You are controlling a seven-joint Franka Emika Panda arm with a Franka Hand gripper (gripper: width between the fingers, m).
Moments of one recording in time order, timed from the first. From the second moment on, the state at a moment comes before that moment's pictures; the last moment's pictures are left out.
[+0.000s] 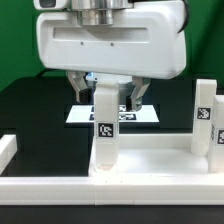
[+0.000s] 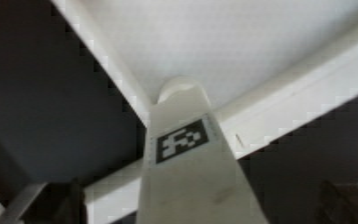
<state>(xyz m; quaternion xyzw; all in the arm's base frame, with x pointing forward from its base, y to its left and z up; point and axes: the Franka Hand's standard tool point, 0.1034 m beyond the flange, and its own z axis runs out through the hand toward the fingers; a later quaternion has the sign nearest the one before) 0.635 -0.051 0.120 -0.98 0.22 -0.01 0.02</state>
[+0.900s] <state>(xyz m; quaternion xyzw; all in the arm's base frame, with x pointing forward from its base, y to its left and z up) 0.637 -0.054 0.117 -0.91 0.42 -0.02 0.02</state>
